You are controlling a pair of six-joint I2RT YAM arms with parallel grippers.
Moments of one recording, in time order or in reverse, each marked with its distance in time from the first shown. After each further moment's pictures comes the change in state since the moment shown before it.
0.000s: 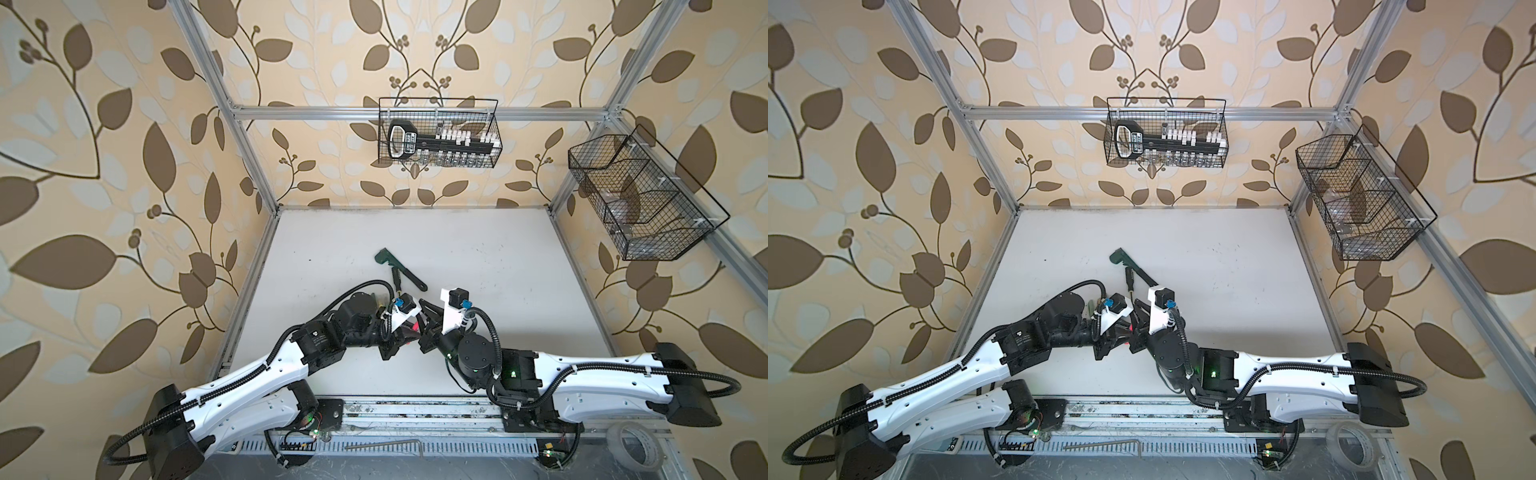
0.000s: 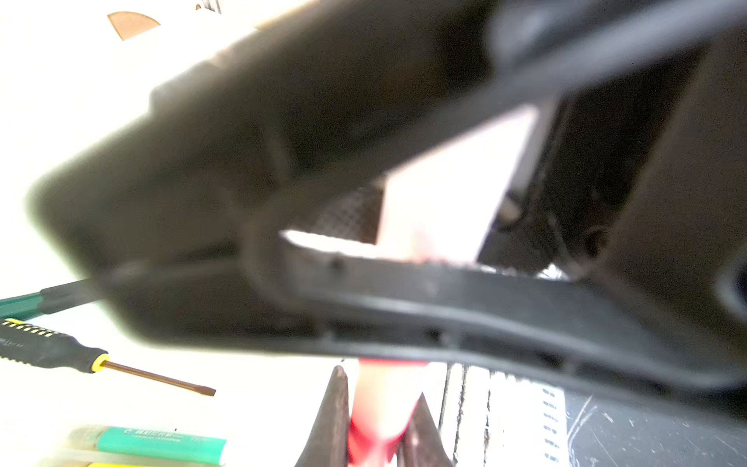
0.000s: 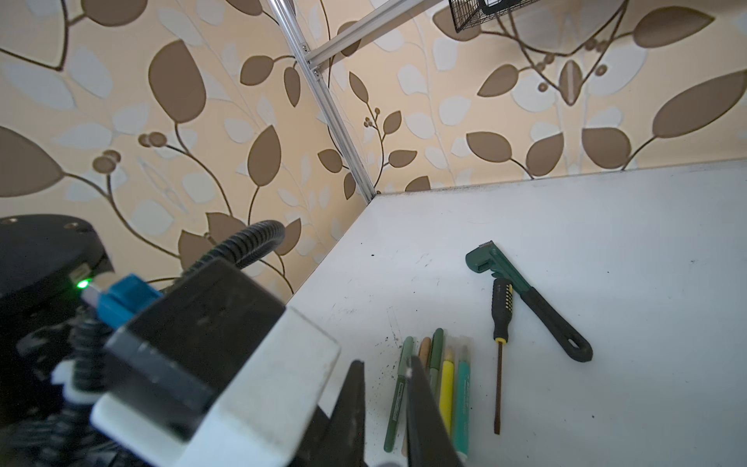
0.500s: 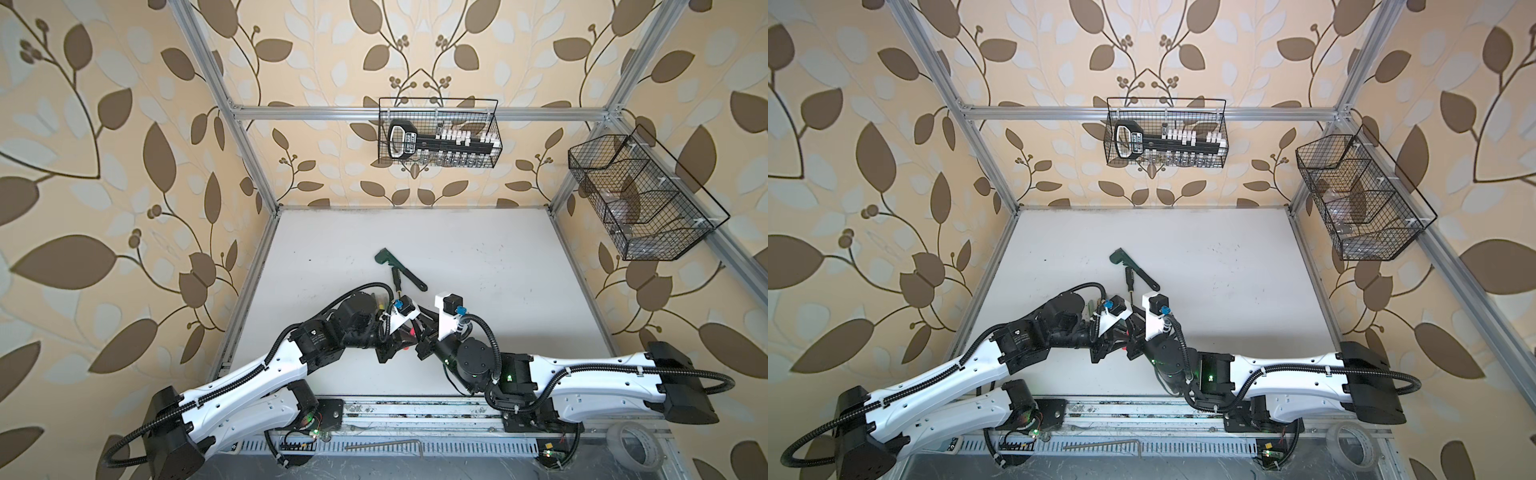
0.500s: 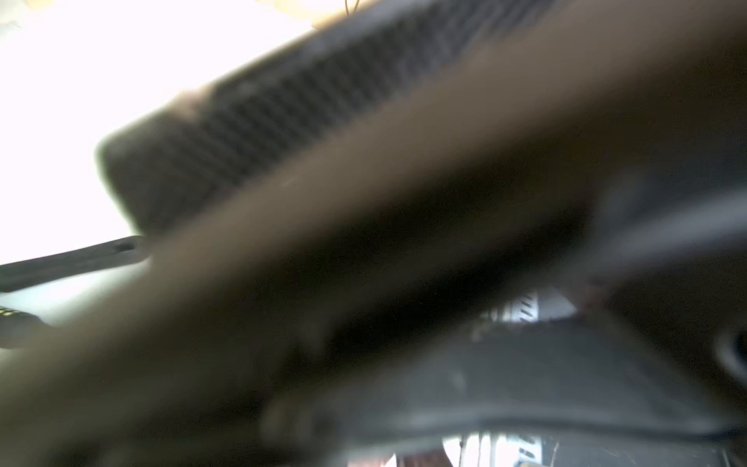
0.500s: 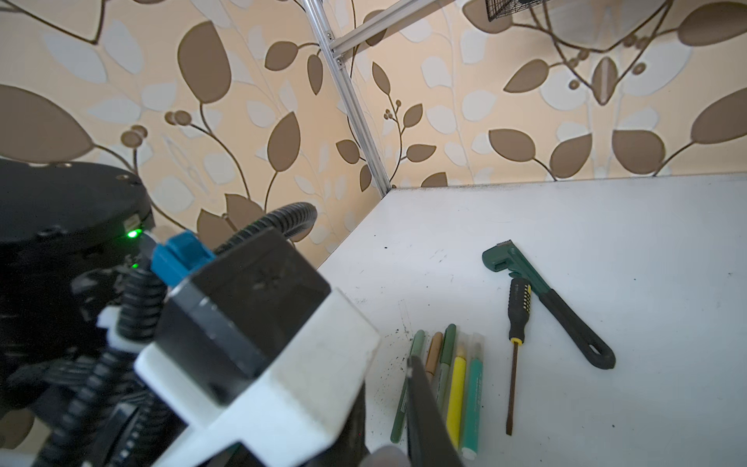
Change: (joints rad) left arm 0.014 -0.008 0.015 -0.092 0.055 -0.002; right arm 0.022 0.033 -0.043 0.127 -0.047 -0.059
